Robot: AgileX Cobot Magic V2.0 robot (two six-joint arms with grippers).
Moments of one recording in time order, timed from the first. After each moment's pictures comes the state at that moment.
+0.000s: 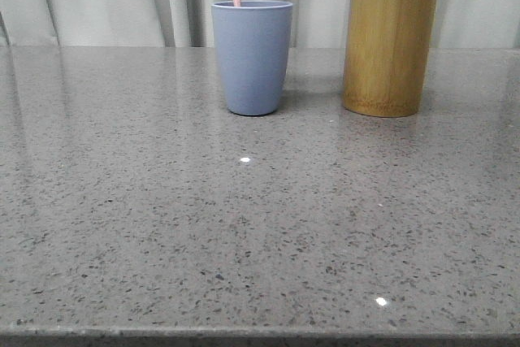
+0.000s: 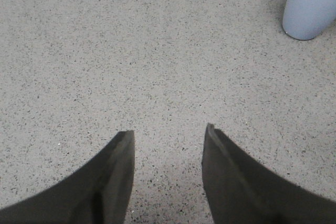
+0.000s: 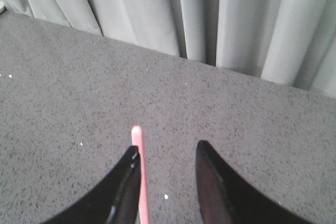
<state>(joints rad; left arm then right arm) -0.18 0.63 -0.86 -0.05 0.93 -0.01 0.53 1.75 -1.78 0.04 0.50 0.14</state>
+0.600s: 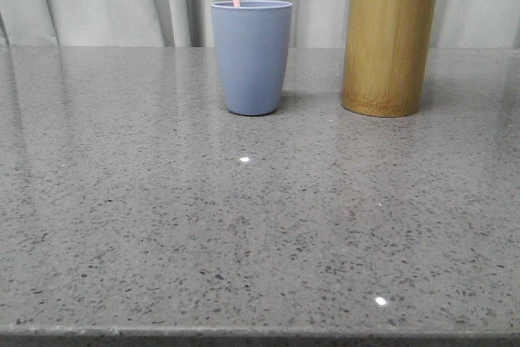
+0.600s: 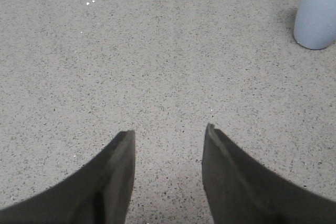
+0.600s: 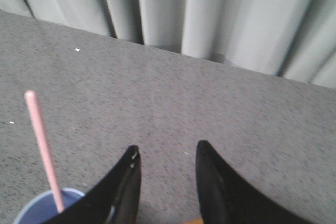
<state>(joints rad) -0.18 0.63 -0.86 0.00 0.89 -0.01 0.38 1.59 -1.70 -0.03 0.67 0.14</state>
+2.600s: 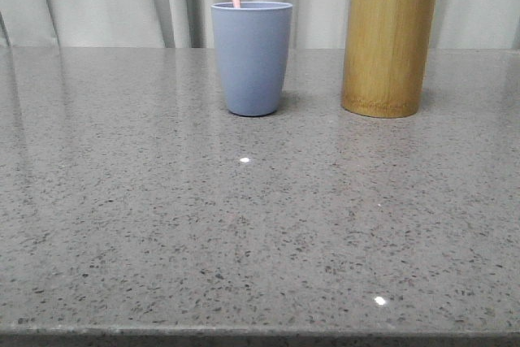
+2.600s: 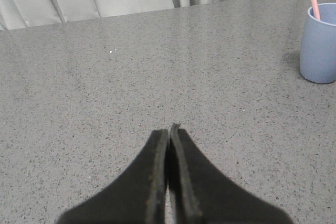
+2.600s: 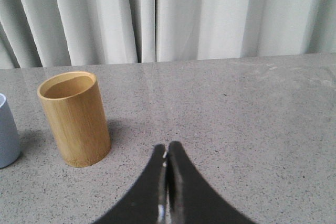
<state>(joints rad) -0.18 0.30 -0.58 0.05 0.66 -0.04 0.03 0.27 -0.60 -0.03 0.54 0.16</state>
